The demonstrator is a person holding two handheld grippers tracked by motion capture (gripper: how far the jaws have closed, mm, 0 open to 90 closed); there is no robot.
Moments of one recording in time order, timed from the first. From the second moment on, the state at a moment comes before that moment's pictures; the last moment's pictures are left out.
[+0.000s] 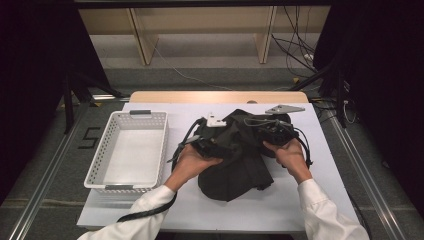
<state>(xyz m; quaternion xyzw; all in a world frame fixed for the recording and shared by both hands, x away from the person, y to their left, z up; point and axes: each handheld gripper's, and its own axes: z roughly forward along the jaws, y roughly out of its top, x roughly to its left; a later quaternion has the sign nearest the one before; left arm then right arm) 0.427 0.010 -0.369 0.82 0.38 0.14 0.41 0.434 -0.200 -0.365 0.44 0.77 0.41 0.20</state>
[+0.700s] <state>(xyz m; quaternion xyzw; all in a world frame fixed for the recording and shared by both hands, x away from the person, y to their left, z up) 0.483 0.049 -0.412 0.77 0.48 0.13 0.39 0.404 -0.215 -0.383 0.41 0.82 0.37 0.14</state>
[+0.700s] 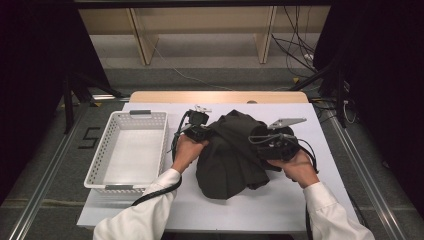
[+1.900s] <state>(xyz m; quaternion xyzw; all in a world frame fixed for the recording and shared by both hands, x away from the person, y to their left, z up) 0.479 0.062 -0.406 0.79 0.48 0.13 0.37 0.405 -0.249 -0.408 0.46 0.78 0.37 0.22</state>
